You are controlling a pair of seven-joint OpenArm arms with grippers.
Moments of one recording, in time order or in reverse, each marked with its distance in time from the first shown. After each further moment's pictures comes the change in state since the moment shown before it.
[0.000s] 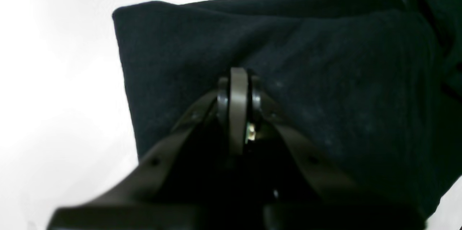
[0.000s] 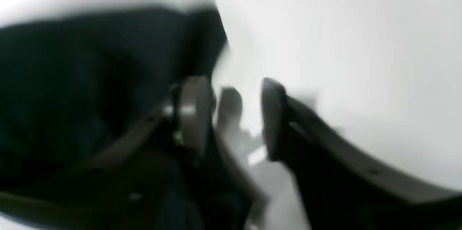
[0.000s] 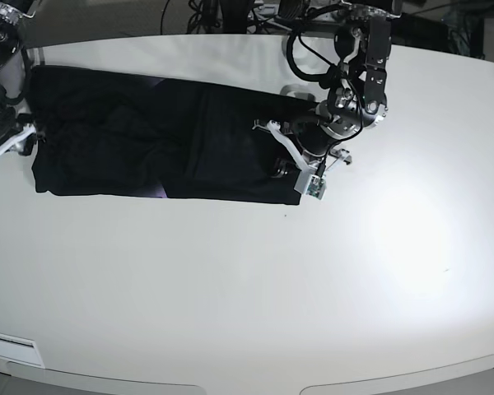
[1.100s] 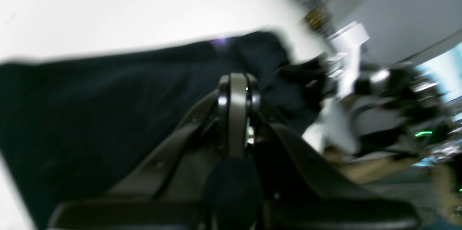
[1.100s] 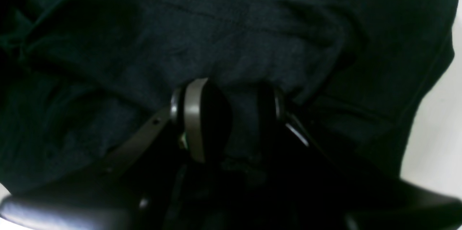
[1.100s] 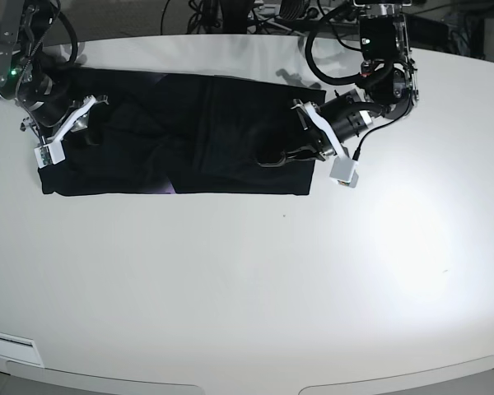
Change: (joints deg) left arm 0.7 3.3 -16.4 -1.1 -41.6 -25.9 14.3; right arm -8.7 -1.4 -17.5 0.8 -0.9 9.0 14.5
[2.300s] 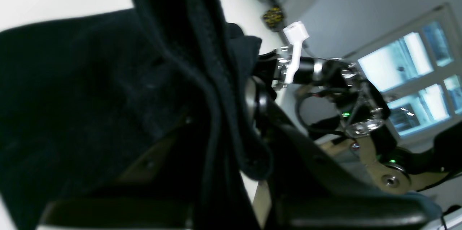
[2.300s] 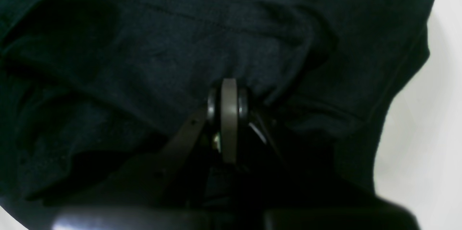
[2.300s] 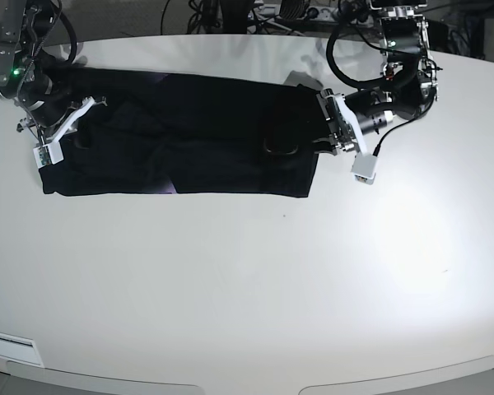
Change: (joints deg) left arm -0.1 -3.9 -3.1 0.0 -24.0 -0.9 14.1; right arm -0.2 -0.2 0.0 -0.3 -4.3 -1.5 3.4
